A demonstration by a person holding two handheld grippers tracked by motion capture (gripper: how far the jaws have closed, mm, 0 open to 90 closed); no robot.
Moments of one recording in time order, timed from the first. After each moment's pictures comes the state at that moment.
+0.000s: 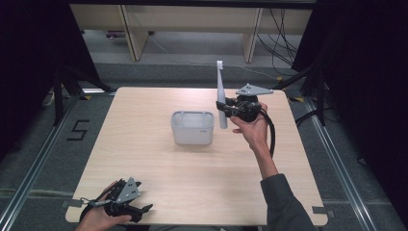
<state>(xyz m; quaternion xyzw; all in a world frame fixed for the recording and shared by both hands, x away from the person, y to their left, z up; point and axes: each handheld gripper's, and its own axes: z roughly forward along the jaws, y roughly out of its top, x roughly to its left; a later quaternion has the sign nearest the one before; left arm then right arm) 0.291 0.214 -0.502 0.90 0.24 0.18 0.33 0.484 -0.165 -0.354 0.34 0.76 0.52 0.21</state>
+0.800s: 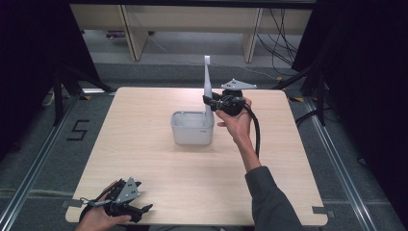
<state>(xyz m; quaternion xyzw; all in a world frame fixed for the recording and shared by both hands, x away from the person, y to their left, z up) 0.291 0.214 -0.501 0.90 0.24 0.18 0.33 0.508 -0.127 -0.362 0.34 0.74 0.54 0.20</state>
